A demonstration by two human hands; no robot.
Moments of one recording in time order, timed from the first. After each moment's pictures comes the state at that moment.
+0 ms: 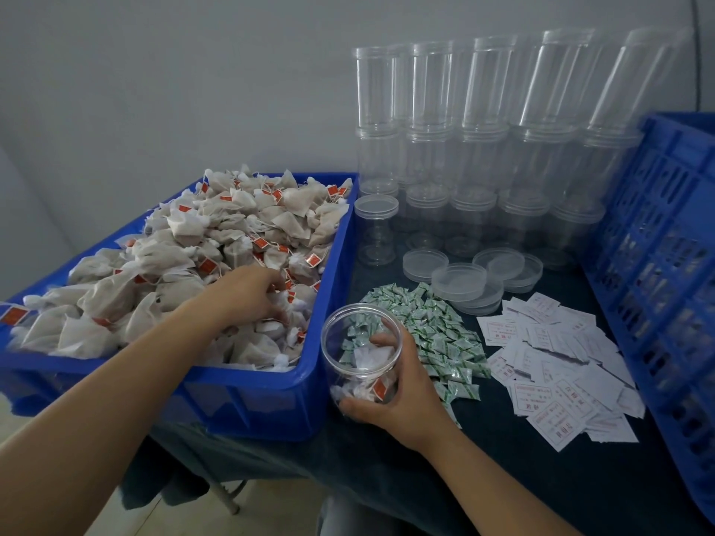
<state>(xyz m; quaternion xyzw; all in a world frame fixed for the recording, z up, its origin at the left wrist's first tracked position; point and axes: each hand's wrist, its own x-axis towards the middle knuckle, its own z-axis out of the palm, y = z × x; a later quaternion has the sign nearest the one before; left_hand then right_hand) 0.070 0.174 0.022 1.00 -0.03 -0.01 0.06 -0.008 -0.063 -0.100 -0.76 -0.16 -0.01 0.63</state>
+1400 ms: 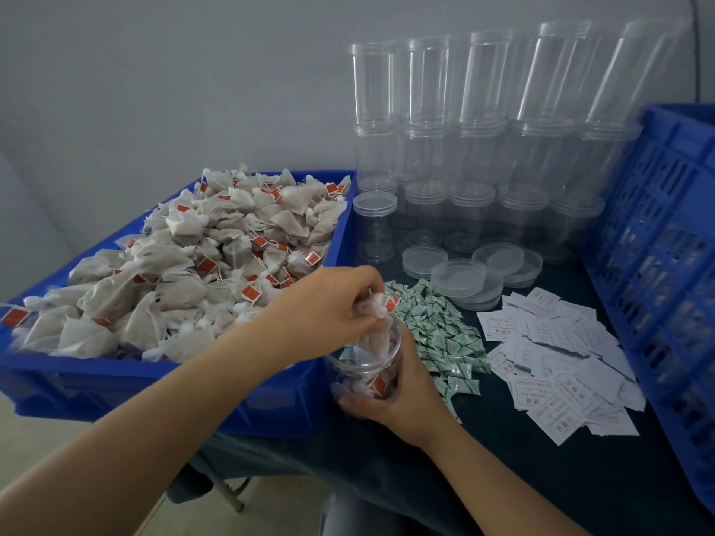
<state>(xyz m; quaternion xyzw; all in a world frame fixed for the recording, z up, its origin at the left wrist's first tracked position) 0.004 0.083 0.052 0.94 -0.29 0.07 0.18 -0.002 -0.061 -0.108 -0.72 -0.20 -0.03 0.67</state>
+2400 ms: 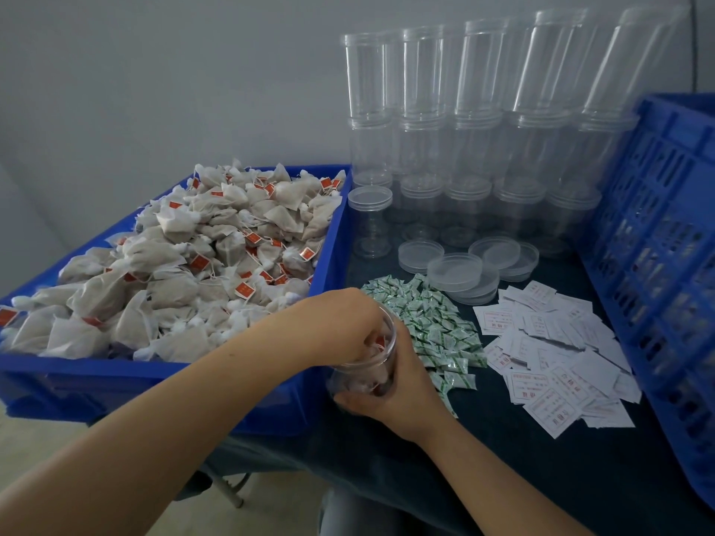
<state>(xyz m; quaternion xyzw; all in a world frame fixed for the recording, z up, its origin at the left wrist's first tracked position) 0.012 0.055 0.048 0.95 -0.28 -0.11 -0.09 0.000 -0.062 -0.107 -0.73 -0.21 -0.04 0.65</state>
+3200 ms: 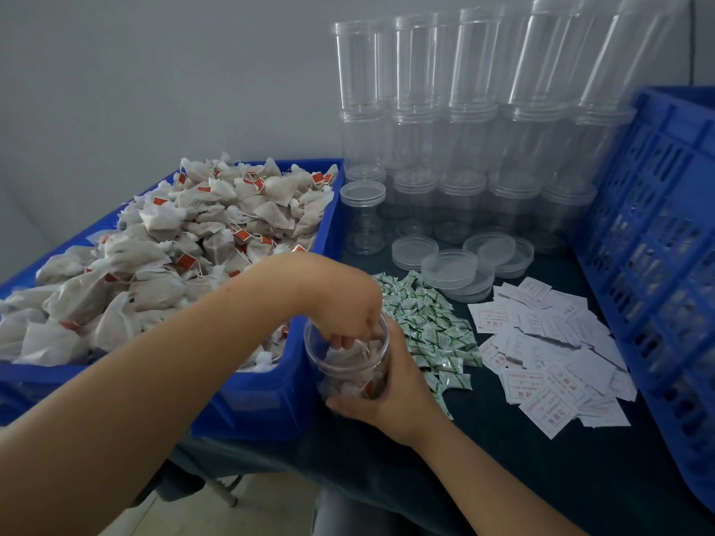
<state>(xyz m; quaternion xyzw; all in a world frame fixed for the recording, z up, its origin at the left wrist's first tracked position) 0.037 0.043 0.079 0.91 -0.28 -0.29 -0.08 -0.005 -0.064 -0.098 -0.73 -0.20 -0.02 0.65</state>
